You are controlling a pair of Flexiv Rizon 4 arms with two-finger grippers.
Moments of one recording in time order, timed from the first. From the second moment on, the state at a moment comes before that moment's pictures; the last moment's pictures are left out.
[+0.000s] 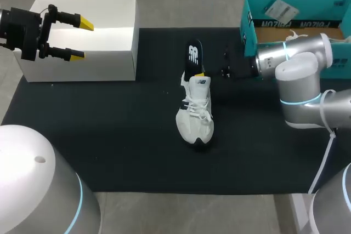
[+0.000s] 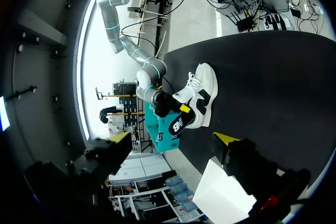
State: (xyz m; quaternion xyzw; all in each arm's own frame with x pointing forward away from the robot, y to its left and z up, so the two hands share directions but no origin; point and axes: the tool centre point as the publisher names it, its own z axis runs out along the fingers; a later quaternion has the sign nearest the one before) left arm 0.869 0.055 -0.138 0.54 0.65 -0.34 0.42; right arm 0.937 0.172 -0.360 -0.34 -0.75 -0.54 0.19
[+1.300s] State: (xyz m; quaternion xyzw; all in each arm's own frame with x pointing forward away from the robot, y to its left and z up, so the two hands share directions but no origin) left arm 0.869 0.055 -0.138 0.54 0.65 -0.34 0.42; right arm 0.931 0.176 -0.361 -0.34 -0.75 -0.53 0.19
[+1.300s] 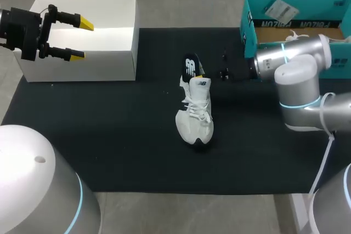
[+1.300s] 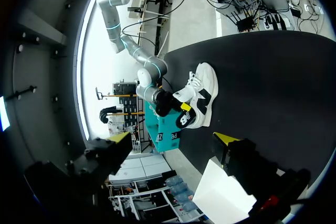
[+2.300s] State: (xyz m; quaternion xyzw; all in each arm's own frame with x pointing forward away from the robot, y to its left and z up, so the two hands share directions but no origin) left arm 0.869 0.055 -0.138 0.54 0.65 -0.34 0.42; right arm 0.966 0.165 -0.343 -0.32 -0.76 -0.54 0.16
